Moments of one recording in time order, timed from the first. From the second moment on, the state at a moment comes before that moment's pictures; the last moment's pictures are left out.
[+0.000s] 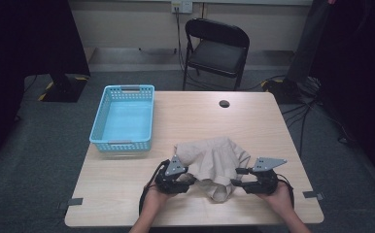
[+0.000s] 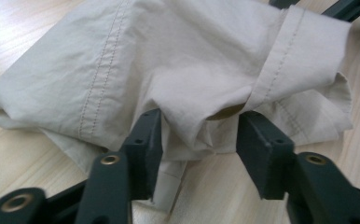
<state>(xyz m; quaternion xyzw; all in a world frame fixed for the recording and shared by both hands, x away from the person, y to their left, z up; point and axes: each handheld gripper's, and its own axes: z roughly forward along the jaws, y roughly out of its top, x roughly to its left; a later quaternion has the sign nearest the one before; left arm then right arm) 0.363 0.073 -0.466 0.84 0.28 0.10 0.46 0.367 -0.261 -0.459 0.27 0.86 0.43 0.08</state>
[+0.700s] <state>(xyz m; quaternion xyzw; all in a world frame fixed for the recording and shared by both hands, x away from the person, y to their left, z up) 0.367 0.069 -0.458 0.85 0.25 0.06 0.47 0.371 -0.265 -0.453 0.26 0.84 0.46 0.08</state>
